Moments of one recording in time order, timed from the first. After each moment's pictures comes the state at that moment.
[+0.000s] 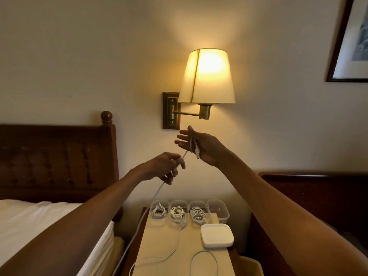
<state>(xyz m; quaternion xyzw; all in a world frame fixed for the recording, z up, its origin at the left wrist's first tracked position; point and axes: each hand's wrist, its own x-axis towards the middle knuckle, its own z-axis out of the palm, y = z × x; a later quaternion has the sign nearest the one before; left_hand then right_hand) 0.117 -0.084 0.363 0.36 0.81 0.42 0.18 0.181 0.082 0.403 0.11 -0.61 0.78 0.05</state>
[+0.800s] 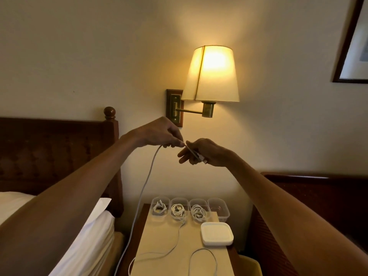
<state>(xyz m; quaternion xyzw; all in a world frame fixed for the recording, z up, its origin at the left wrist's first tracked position) 0.128 -0.103 0.443 0.47 0.83 0.31 -0.02 0.184 0.086 0.399 0.09 -0.83 0.54 -0.05</state>
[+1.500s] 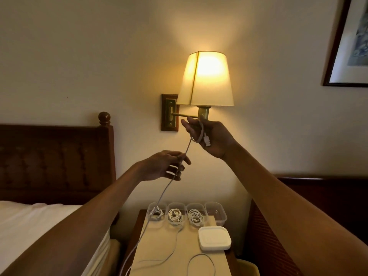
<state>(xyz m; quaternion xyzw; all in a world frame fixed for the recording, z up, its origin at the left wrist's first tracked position) 0.113 -0.082 0.369 0.40 0.69 0.54 0.29 0.198 0.098 0.436 0.18 -0.50 0.85 -0.01</state>
